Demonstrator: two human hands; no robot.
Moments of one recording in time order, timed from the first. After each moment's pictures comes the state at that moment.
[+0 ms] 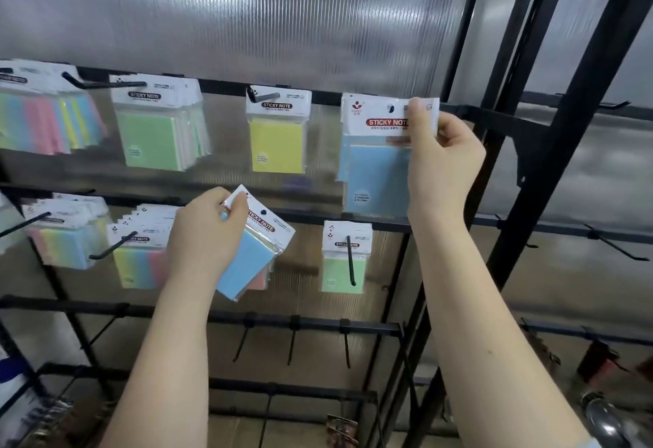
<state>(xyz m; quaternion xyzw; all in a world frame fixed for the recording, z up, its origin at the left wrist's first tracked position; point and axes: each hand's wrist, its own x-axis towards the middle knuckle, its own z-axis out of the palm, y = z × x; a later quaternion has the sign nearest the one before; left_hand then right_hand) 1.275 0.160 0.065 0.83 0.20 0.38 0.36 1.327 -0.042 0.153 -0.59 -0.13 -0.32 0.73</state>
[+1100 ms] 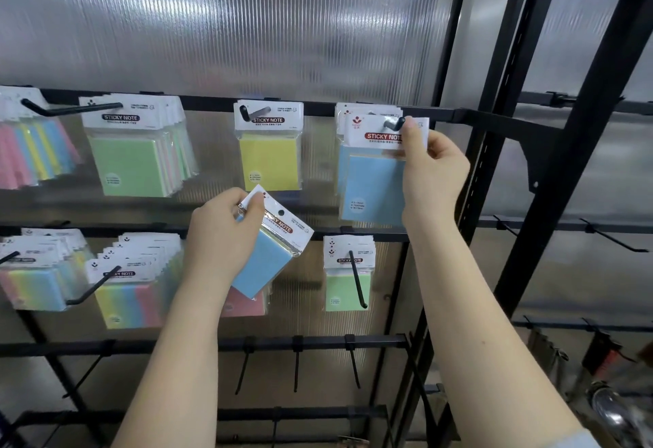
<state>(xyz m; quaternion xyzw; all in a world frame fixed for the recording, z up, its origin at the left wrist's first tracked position) 1.308 0.160 0.082 0.83 0.12 0.37 0.40 1.369 -0.028 0.142 -0.59 -0.06 -0.30 0.75</state>
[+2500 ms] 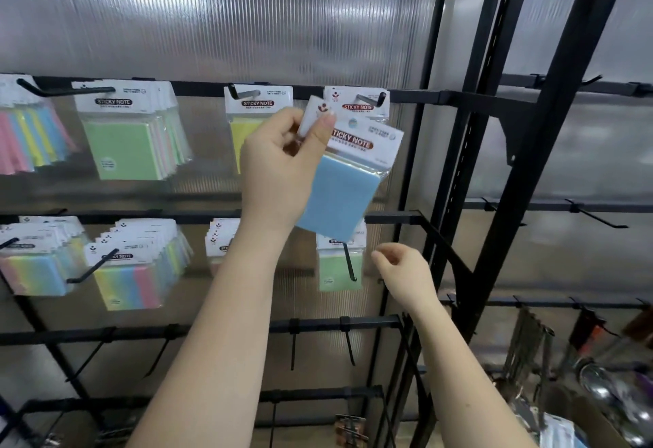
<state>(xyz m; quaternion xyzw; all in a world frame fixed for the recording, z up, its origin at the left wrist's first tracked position) 1.297 0.090 0.127 0.68 -0.14 0.46 0.55 1.368 -0.072 -0.013 -0.87 -0.03 -0.10 0.49</state>
